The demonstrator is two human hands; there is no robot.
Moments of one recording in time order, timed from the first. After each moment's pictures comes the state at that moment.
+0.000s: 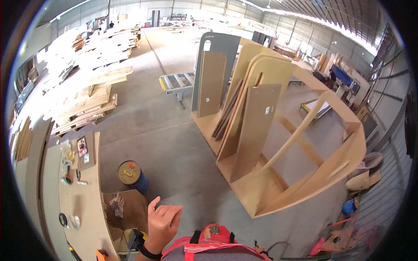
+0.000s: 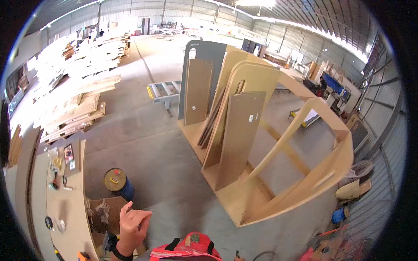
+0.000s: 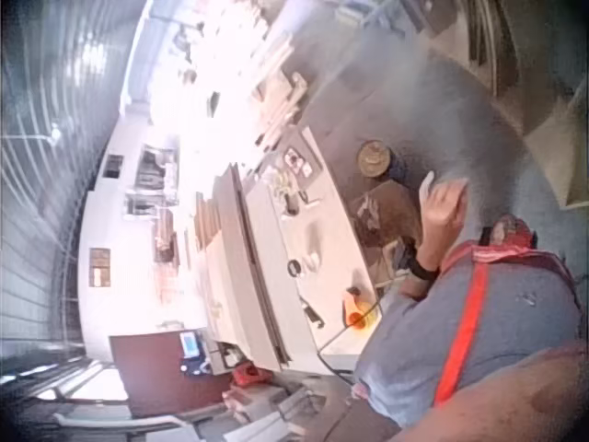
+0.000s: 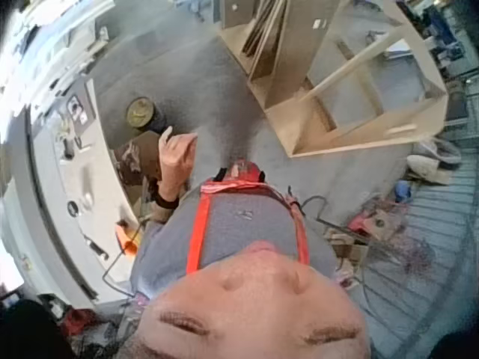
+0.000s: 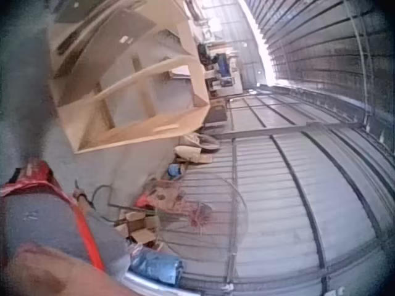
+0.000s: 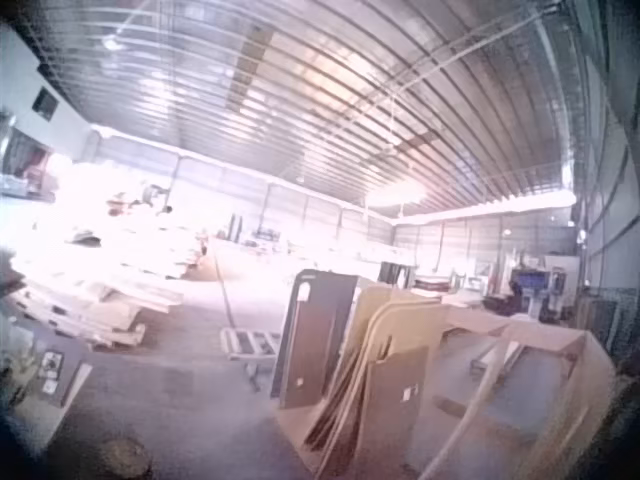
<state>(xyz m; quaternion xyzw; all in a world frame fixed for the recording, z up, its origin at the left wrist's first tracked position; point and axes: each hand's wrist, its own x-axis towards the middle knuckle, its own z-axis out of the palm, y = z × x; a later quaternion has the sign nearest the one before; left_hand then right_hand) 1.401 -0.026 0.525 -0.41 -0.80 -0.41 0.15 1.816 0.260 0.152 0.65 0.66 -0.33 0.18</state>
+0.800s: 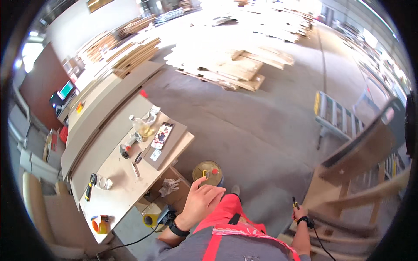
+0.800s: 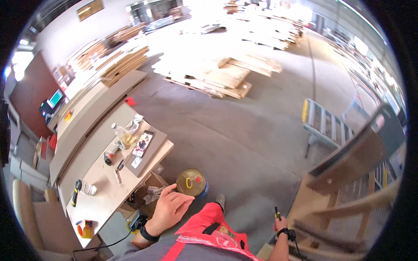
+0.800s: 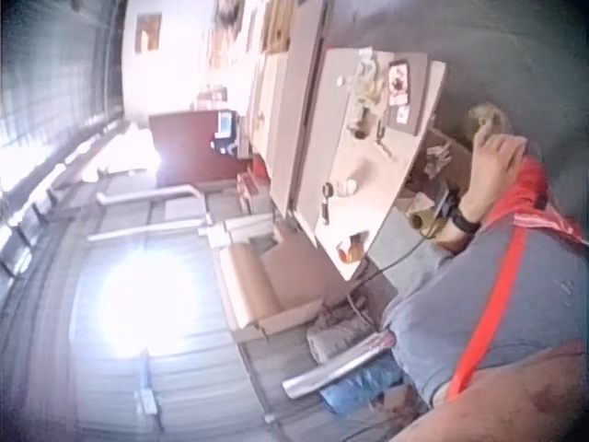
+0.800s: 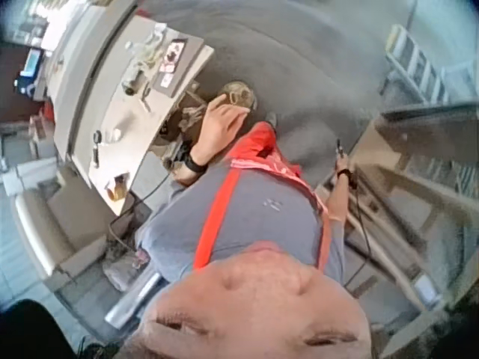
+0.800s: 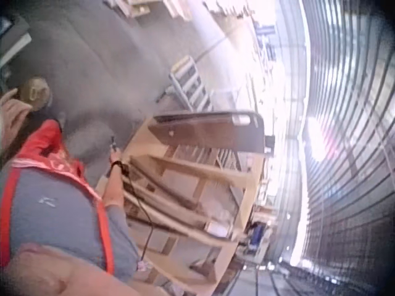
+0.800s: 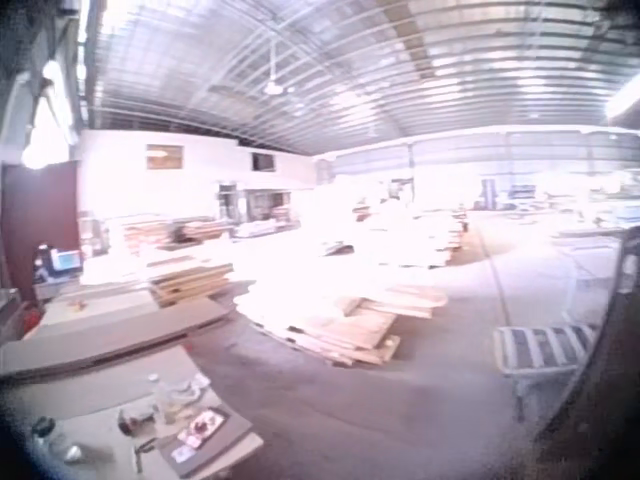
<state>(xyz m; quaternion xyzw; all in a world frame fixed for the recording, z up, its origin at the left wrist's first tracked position) 0.960 0.047 0.503 -0.07 -0.93 -0.27 0.23 0.855 0.548 0.143 0.25 0.81 -0.47 0.26</state>
